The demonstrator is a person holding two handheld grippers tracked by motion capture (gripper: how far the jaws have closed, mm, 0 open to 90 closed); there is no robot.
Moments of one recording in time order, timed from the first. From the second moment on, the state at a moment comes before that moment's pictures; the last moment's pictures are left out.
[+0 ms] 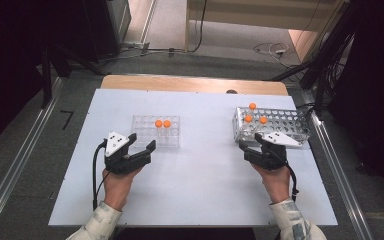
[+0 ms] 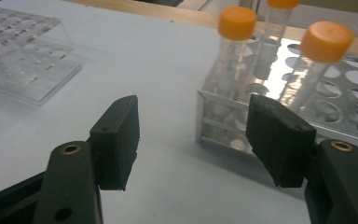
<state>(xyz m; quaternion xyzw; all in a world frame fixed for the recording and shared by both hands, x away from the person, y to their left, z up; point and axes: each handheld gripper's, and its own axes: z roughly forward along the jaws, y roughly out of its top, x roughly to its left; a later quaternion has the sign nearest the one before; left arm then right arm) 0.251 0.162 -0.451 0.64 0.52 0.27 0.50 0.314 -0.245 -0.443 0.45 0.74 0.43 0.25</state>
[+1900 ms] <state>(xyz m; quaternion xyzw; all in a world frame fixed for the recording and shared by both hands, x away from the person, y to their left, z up) 0.246 0.165 -0.464 0.66 0.52 0.25 0.48 0.350 -0.270 -0.404 0.49 0.69 0.41 0.33</state>
